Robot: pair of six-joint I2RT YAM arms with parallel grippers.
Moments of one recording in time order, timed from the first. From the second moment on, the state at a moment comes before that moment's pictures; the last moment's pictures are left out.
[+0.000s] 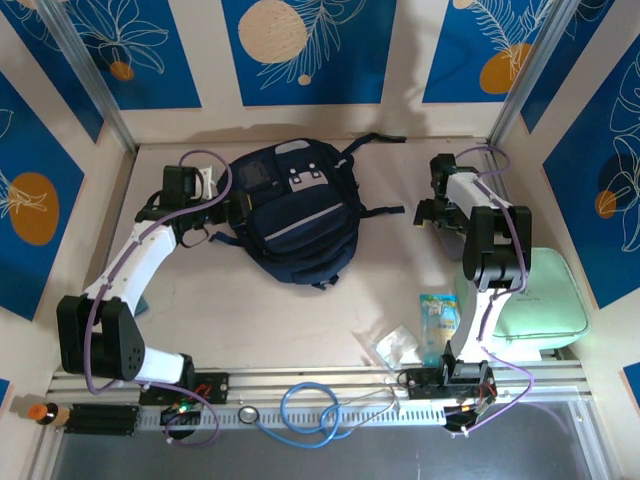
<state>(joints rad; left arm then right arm) -0.12 1.40 1.09 -0.49 0.27 -0.31 0.01 1.98 1.46 -0.92 0.18 0.32</state>
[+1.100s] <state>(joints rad) -0.12 1.42 1.10 -0.50 0.31 -0.31 0.04 1.99 1.43 -0.94 -0.03 0.23</state>
